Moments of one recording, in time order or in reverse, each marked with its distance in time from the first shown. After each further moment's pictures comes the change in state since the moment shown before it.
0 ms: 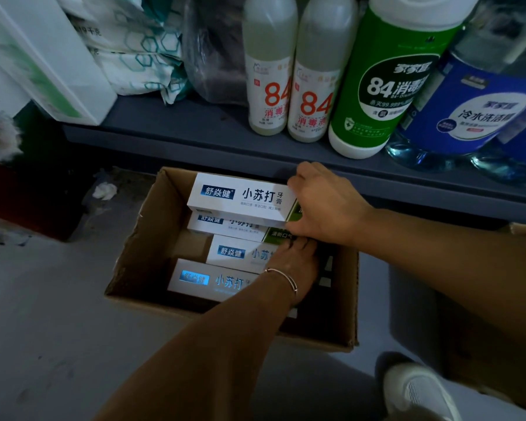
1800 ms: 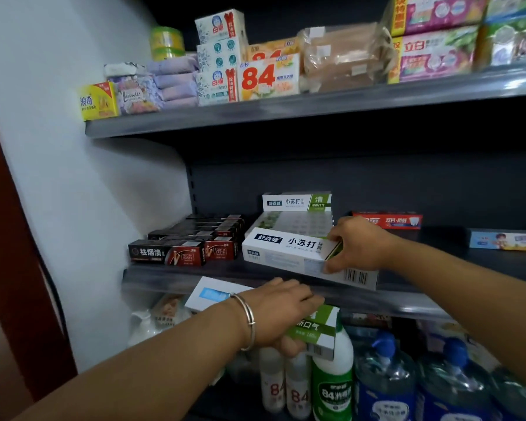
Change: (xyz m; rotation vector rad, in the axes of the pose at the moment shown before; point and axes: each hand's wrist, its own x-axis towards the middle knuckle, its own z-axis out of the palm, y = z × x) left_hand -0.157 -0.043 -0.445 0.374 0.475 0.234; right_hand -0.076 0.038 -0.432 0.001 0.392 0.162
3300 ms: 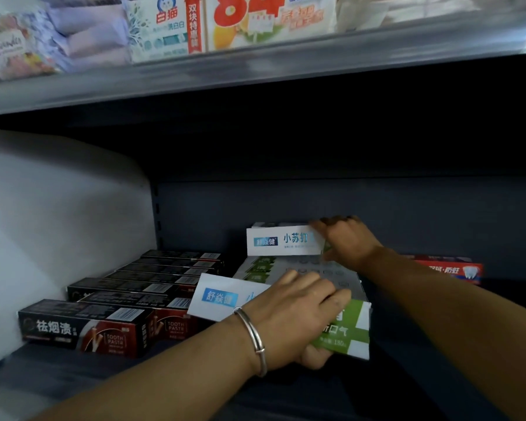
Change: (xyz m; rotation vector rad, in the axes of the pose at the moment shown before) left_hand 0.132 -0.145 0.058 0.199 0.576 0.063; right_hand 0.242 0.085 0.054 -0.499 0.252 -0.057
